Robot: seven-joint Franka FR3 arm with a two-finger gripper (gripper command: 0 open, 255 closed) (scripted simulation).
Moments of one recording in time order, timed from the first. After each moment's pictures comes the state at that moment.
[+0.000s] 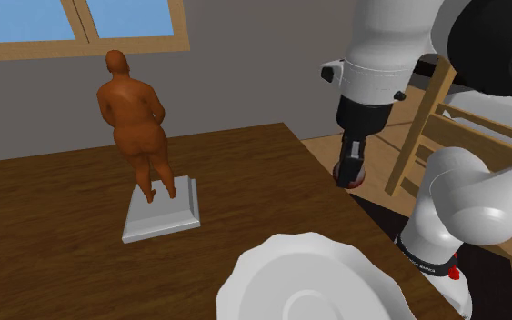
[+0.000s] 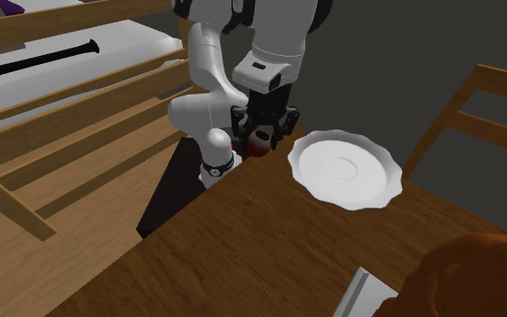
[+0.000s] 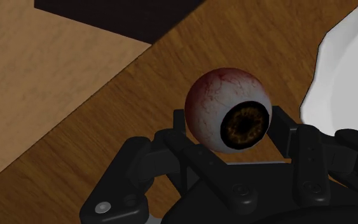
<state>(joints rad) 0.25 -0.99 0.36 -2.52 0.16 1.56 0.14</state>
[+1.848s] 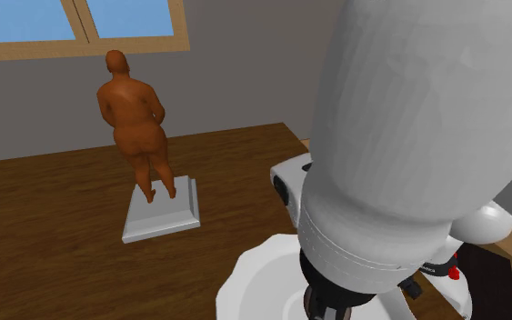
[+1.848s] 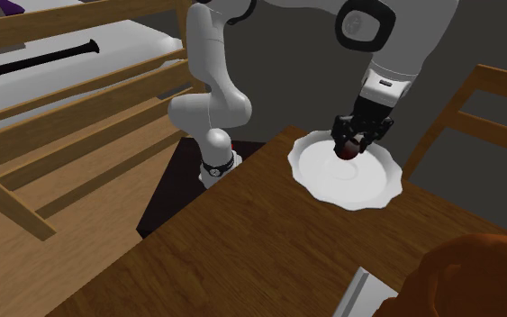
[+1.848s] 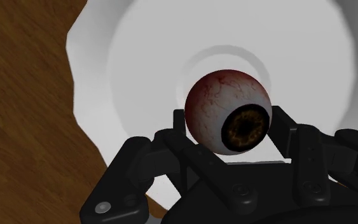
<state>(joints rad) 0.18 -0.62 0.90 -2.23 0.36 1.72 0.58</state>
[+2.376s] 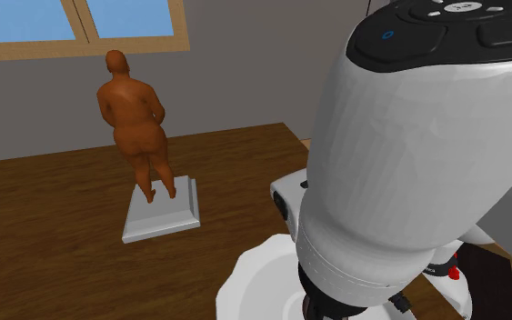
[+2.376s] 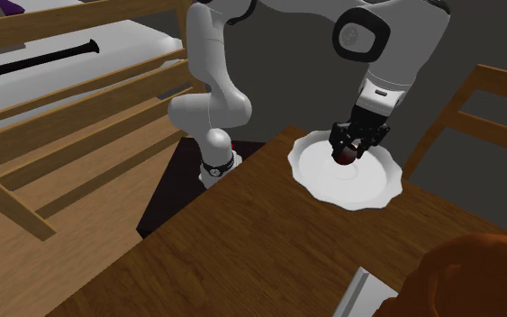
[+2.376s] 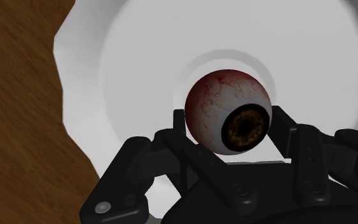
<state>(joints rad) 0.18 -0.61 0.92 -2.27 0.37 1.77 0.58</state>
